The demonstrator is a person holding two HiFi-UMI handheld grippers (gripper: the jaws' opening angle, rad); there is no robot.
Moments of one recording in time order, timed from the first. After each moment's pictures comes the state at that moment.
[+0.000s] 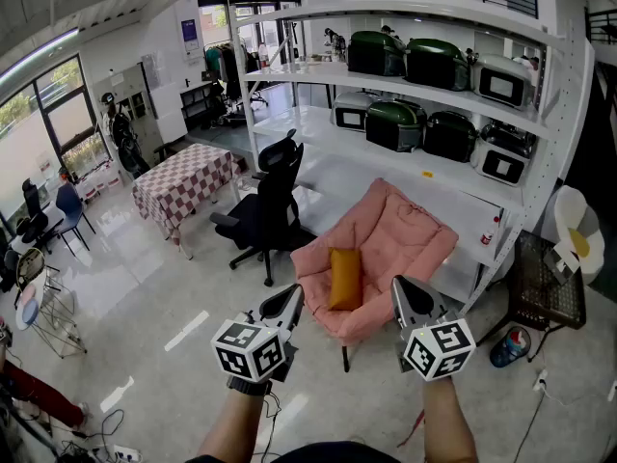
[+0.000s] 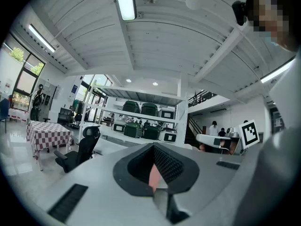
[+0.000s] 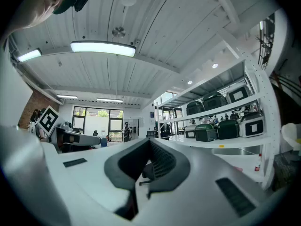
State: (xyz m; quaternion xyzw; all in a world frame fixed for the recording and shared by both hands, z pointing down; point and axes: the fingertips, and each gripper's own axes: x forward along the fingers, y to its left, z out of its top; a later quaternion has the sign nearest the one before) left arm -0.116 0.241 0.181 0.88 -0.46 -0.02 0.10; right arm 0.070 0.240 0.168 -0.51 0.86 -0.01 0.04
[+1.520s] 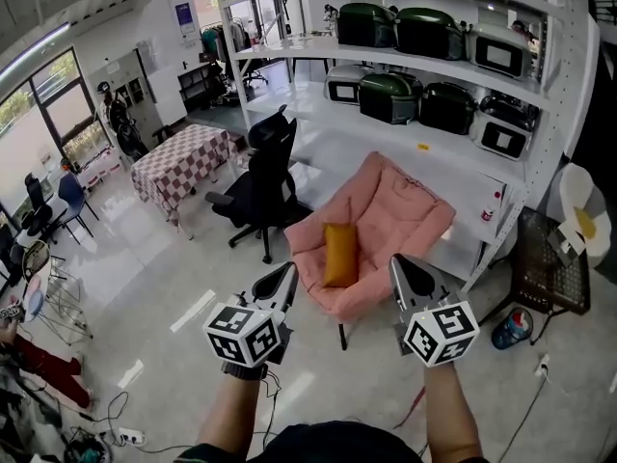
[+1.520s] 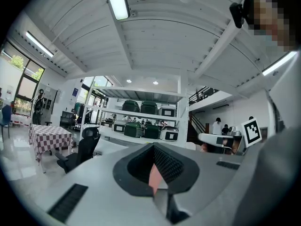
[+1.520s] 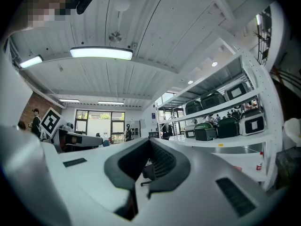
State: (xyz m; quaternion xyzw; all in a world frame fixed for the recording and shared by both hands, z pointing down) left arm -0.059 0.232 0.189 0.87 -0.48 -0.01 0.08; right arm 0.128 0.231 0.180 -0.49 0.87 -0.01 0.06
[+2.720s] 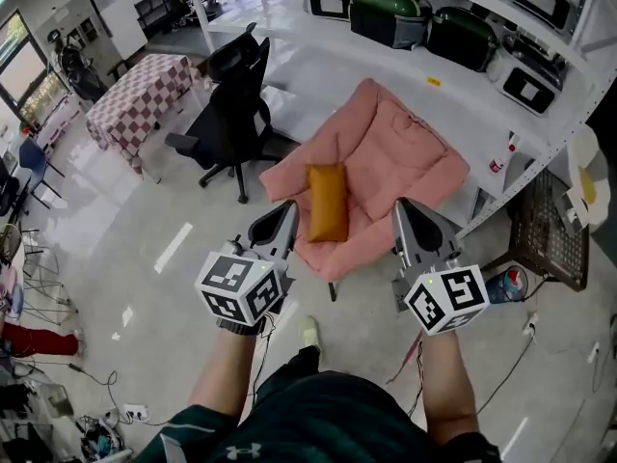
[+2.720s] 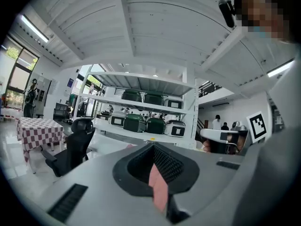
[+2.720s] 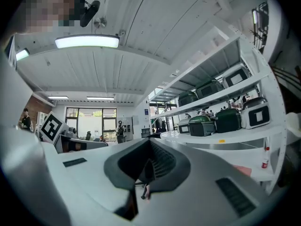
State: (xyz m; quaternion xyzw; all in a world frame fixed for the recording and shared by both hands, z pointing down) left arm -0.053 0.005 0.252 0.88 -0.45 0.01 0.11; right arm 0.115 0.025 0.227 -0.52 0.85 -0.04 0.05
